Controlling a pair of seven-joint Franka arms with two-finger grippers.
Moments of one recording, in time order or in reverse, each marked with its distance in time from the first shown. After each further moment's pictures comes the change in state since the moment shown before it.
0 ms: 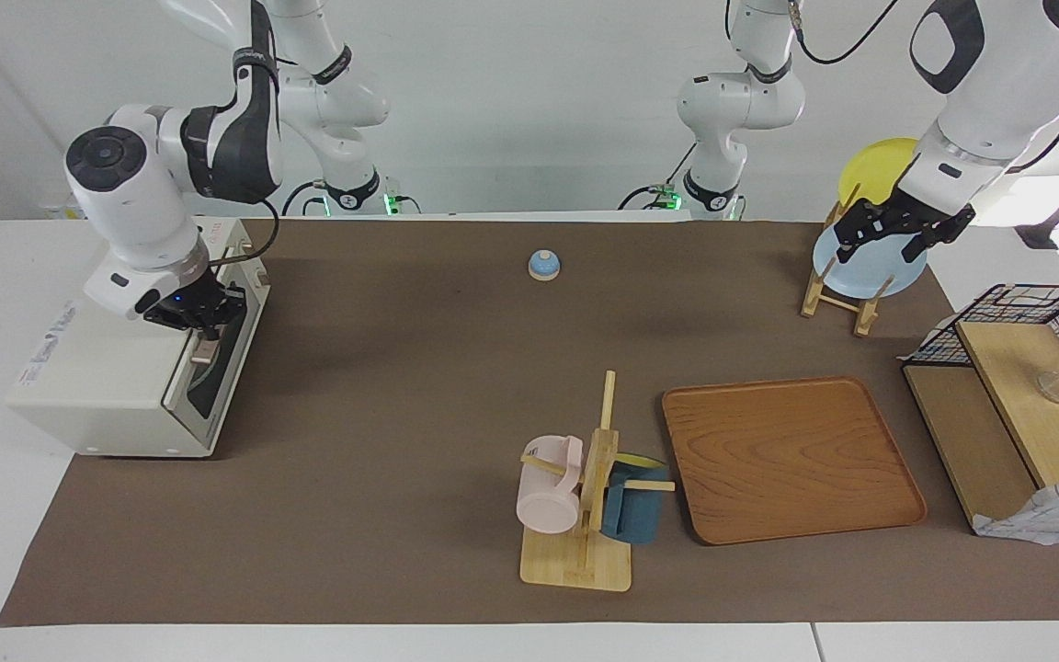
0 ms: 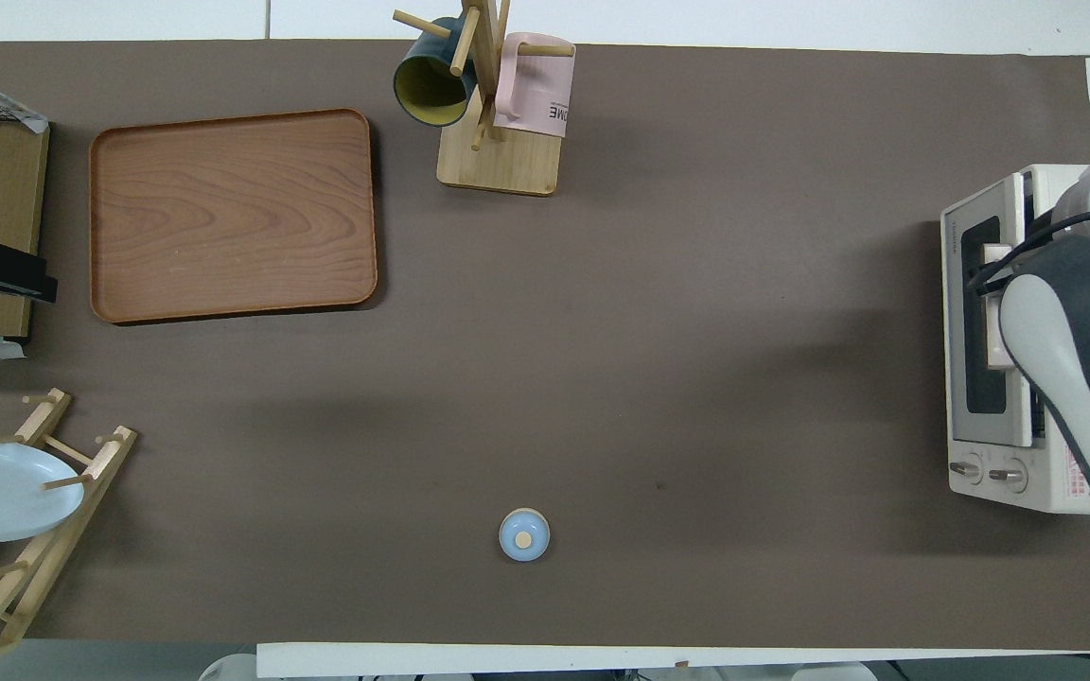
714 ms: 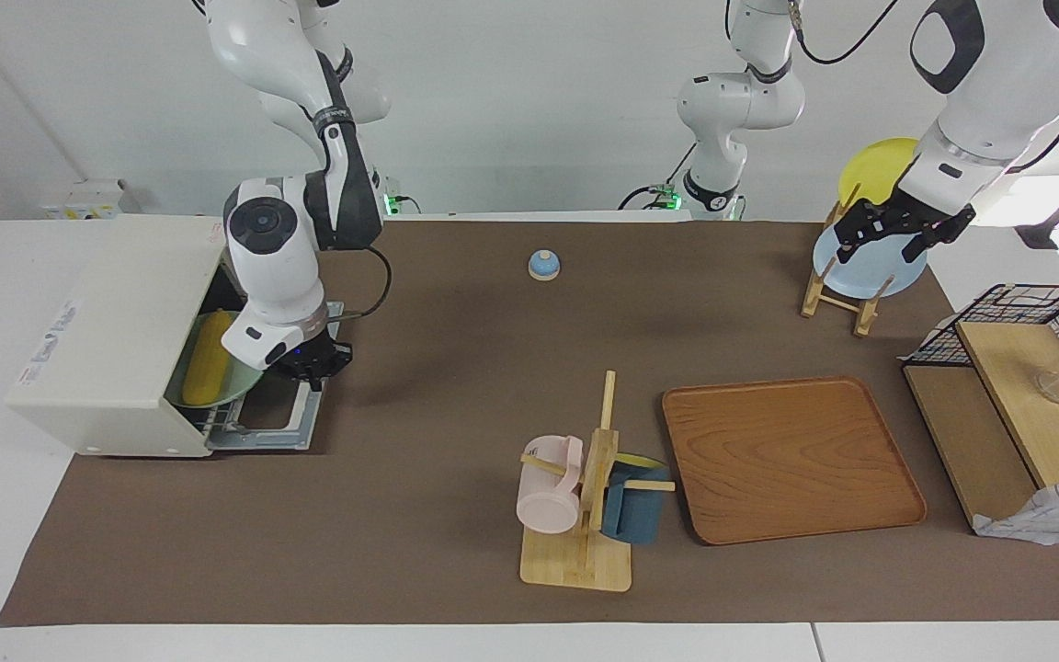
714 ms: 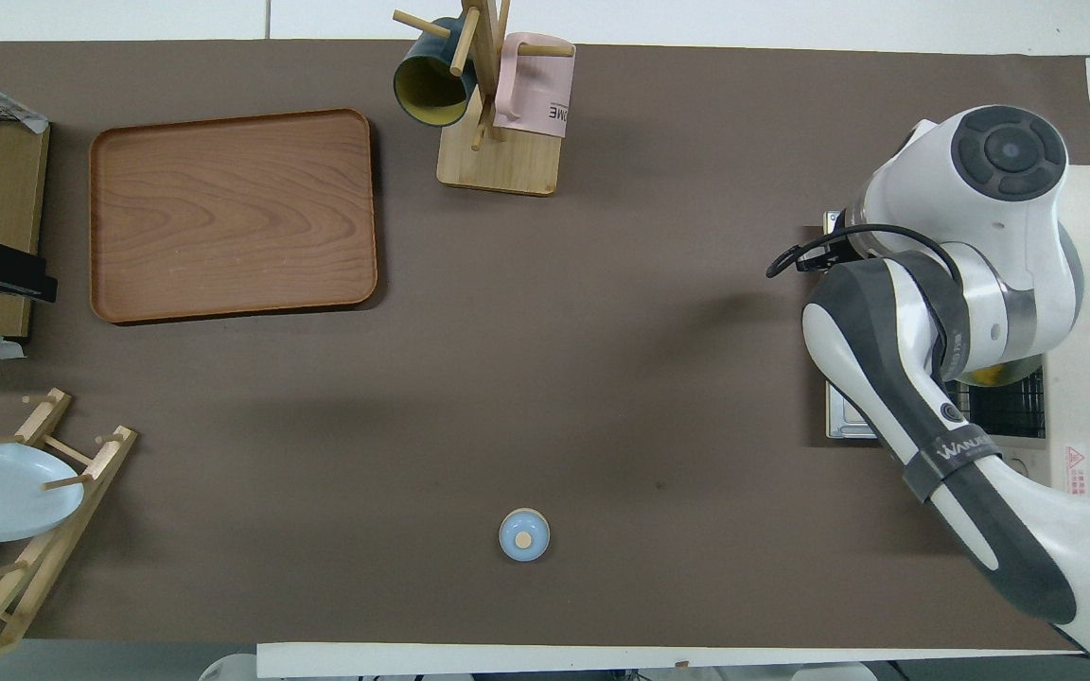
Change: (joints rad) left arm 0.000 0.000 0.000 0.000 0.000 0.000 0.000; right arm 0.168 0.136 0.009 0.016 0.061 0.176 0.223
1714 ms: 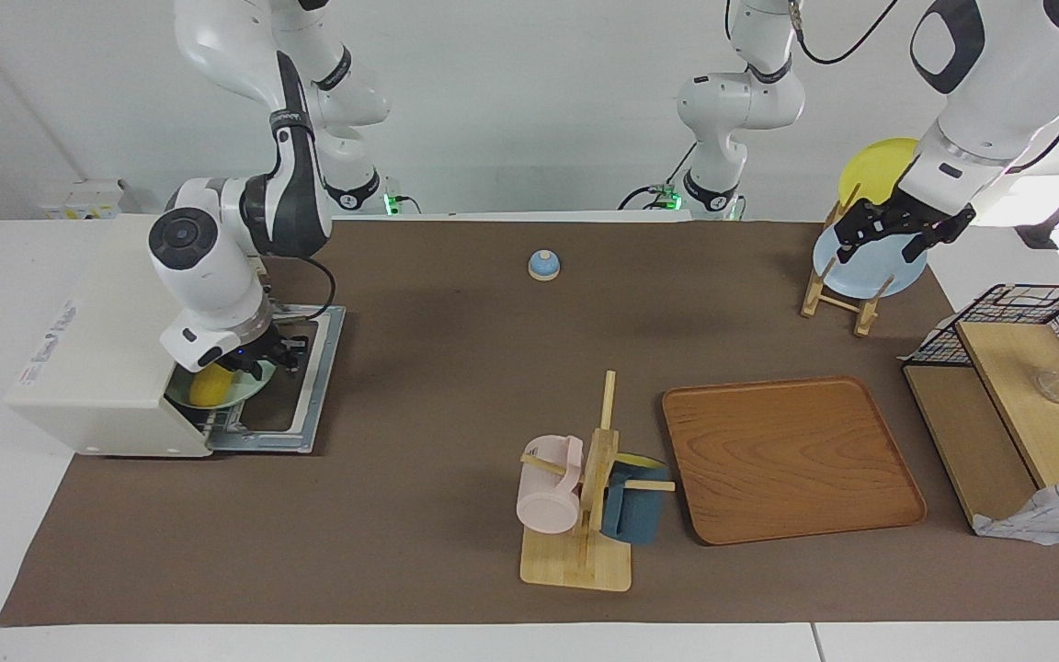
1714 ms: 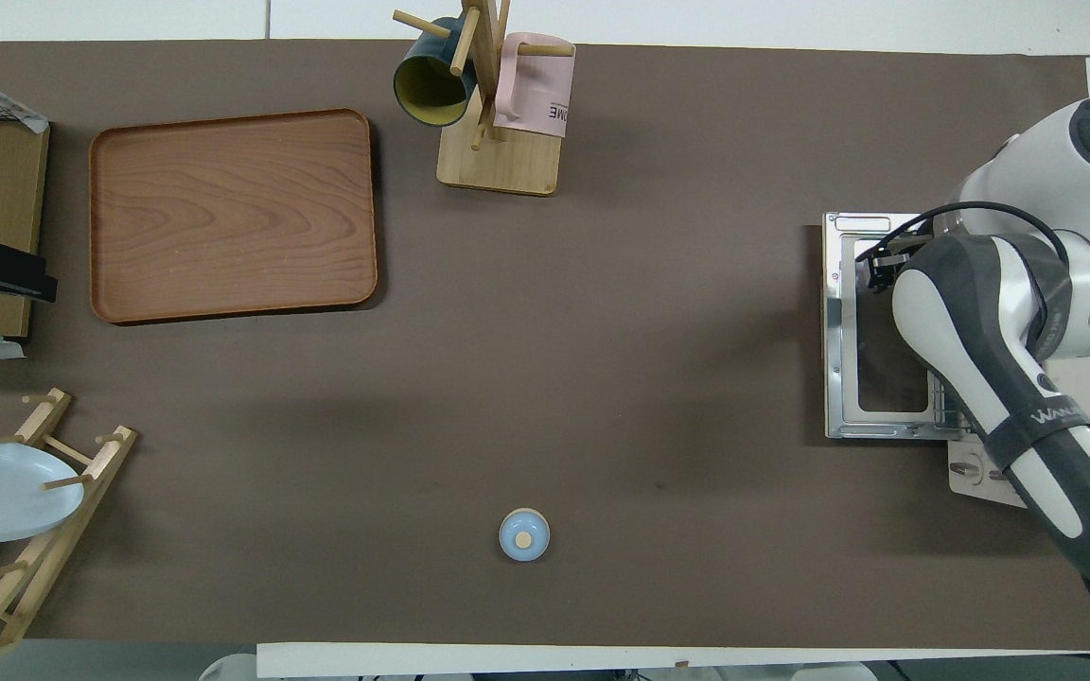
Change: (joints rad) left arm 0.000 0.000 0.000 0.000 0.000 0.000 0.000; right arm -0.151 -0.003 -0.011 -0.045 0.011 -0.060 -0.048
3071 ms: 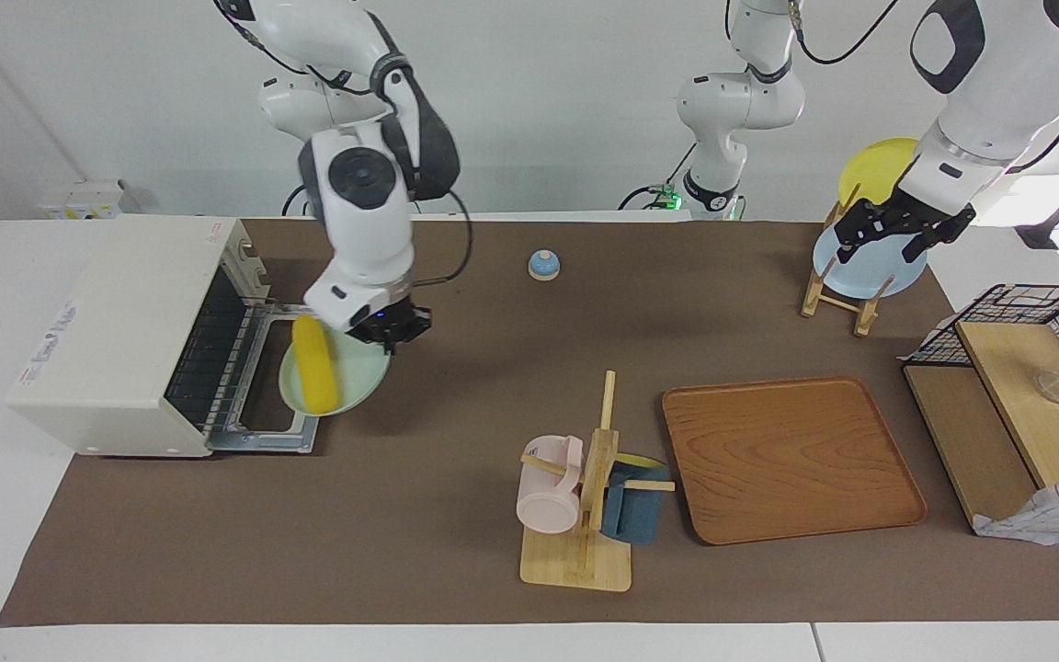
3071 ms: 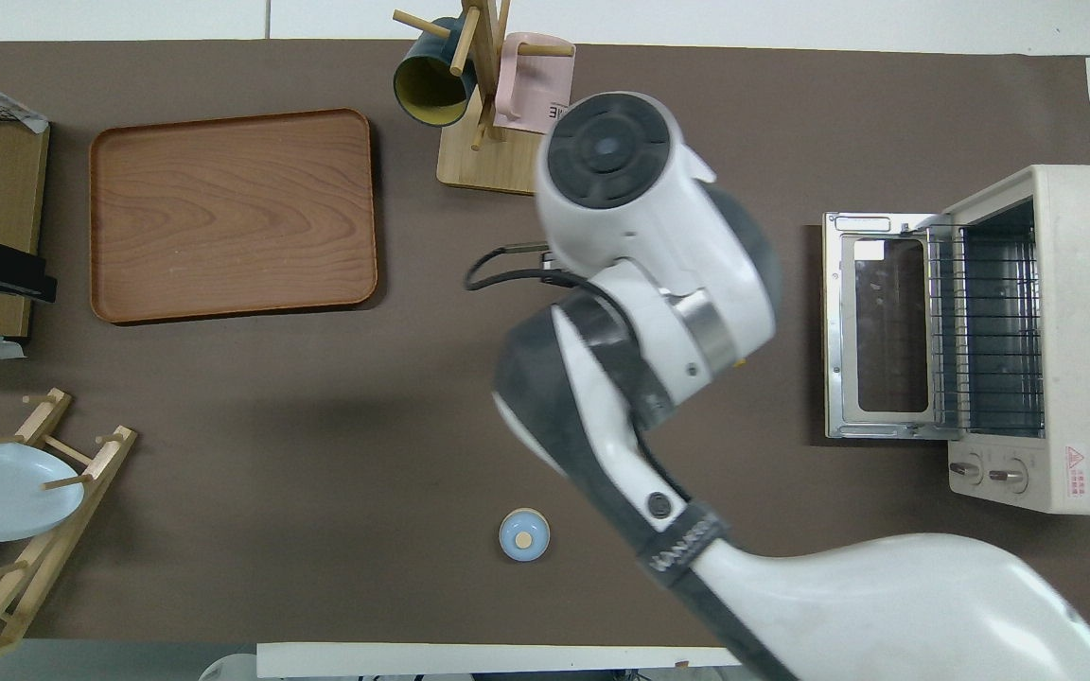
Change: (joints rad) left arm 0.001 0.000 0.000 0.000 0.000 0.000 0.000; right arm 0.597 0.256 0.023 0.559 0.008 -0.252 0.685
